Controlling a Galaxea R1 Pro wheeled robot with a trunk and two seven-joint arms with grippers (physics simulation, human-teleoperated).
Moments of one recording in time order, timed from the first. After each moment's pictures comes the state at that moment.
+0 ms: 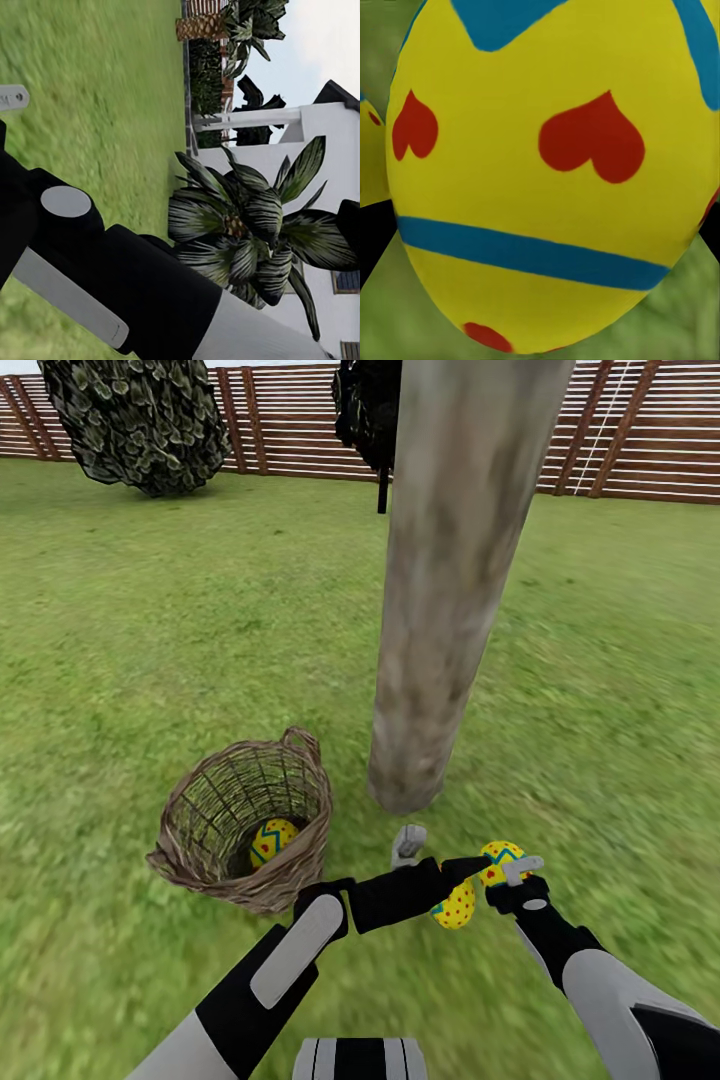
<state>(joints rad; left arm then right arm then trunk) -0.56 -0.13 -0.66 -1.24 1.30 0.57 -0.17 -0.80 -0.09 -0.19 -0.24 0.48 0.02 -0.07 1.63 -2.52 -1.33</state>
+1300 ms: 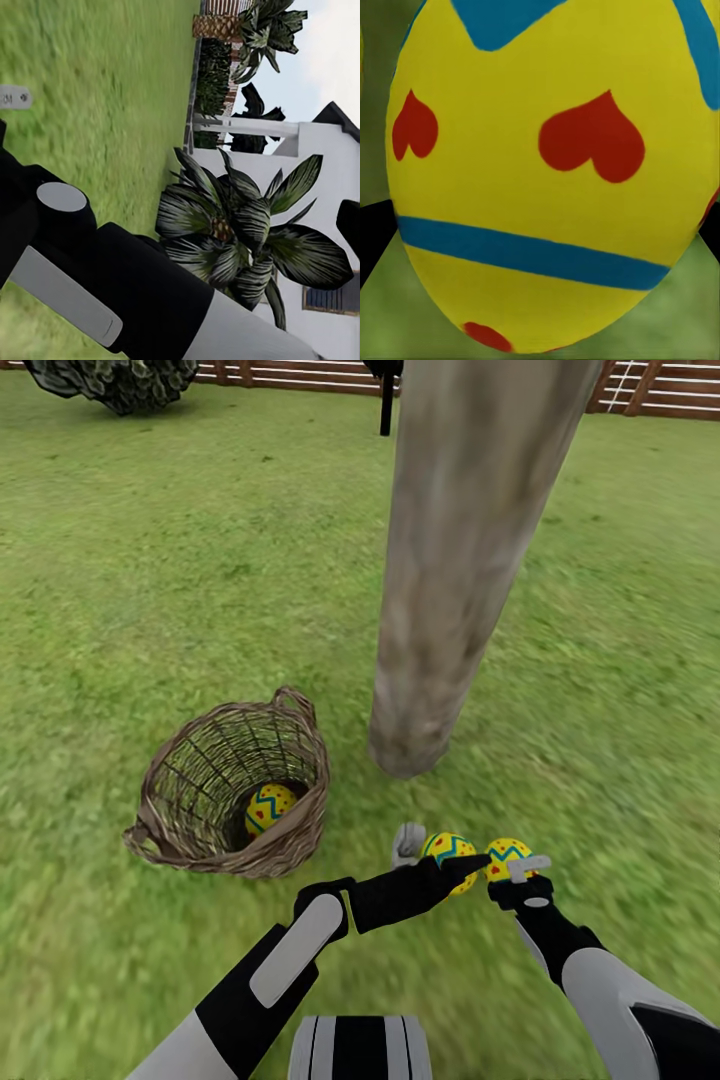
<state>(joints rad) -0.56 -0.13 -0.66 -1.24 1.33 0.57 -0.17 -0.81 -0.09 -0.19 -0.24 0.40 0.02 -0.12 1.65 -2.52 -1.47</state>
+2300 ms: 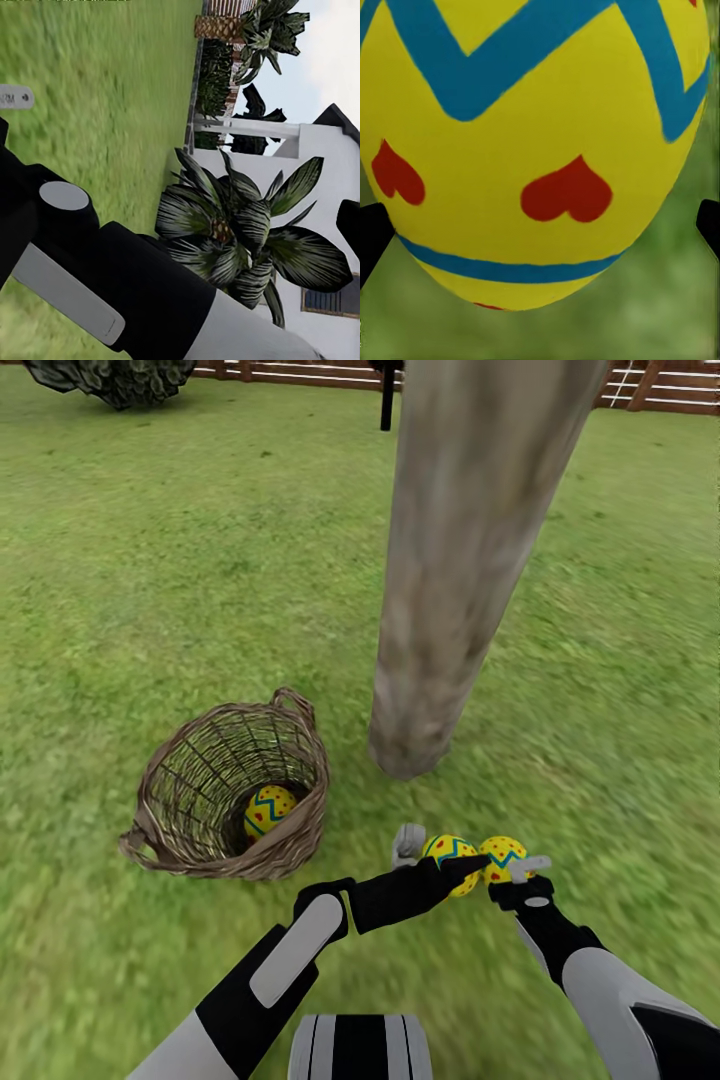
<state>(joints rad) -0.56 -0.13 -0.66 -1.23 1.33 0.57 -0.17 -0.81 -0.09 -0.19 -0.24 0.40 0.03 -0.12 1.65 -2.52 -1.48</state>
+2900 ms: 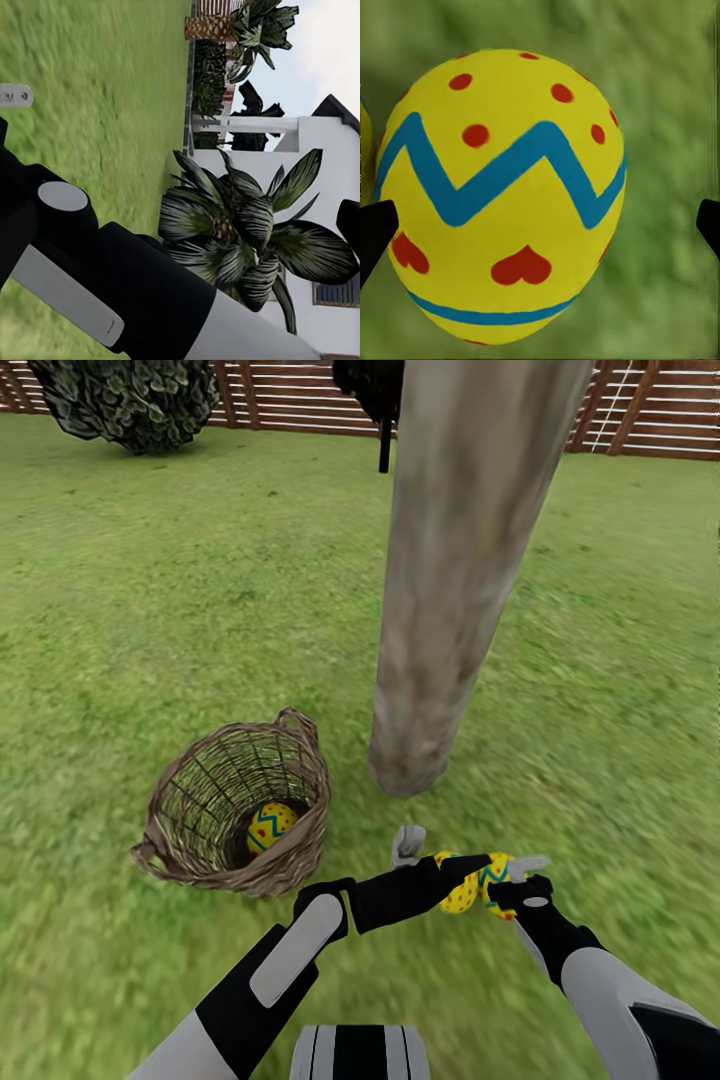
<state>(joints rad) -0.56 -0.13 -0.66 -1.24 1.33 0.58 -0.17 -0.81 -0.09 -0.19 -0.24 0.40 0.03 -0.12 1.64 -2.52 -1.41</state>
